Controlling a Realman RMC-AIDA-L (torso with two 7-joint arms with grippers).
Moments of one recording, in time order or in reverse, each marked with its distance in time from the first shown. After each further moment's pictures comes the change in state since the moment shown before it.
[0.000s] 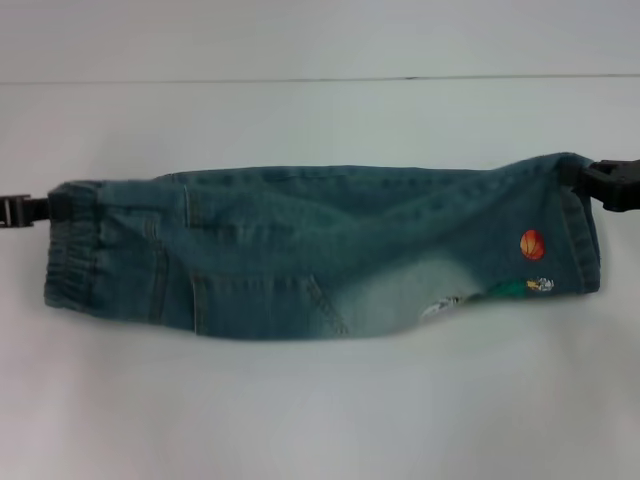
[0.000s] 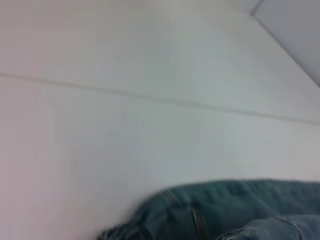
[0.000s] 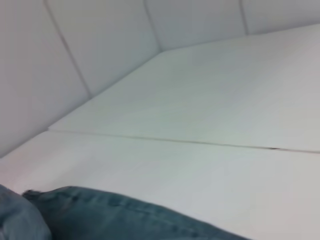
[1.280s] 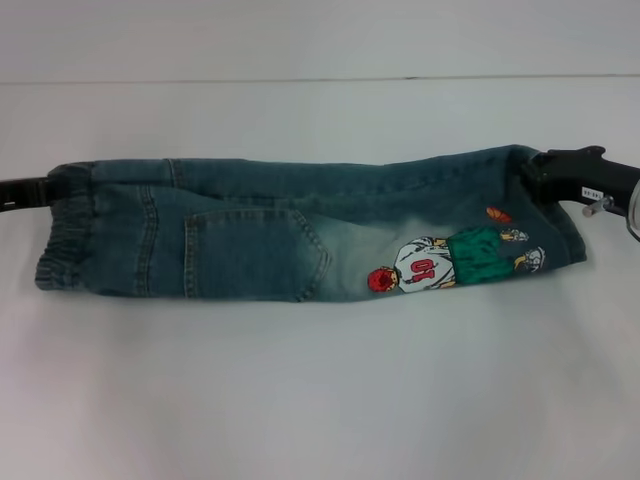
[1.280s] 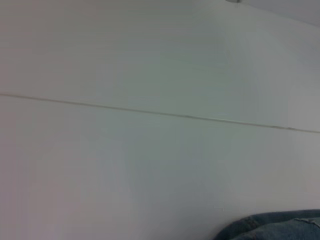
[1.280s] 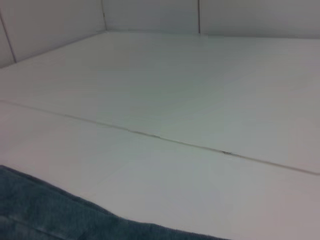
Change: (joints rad) left arm -0.008 -0.037 0.133 -0.122 -0.043 -0.417 0.020; right arm 0.091 0.119 -0.046 0.100 0.088 0.419 -0.283
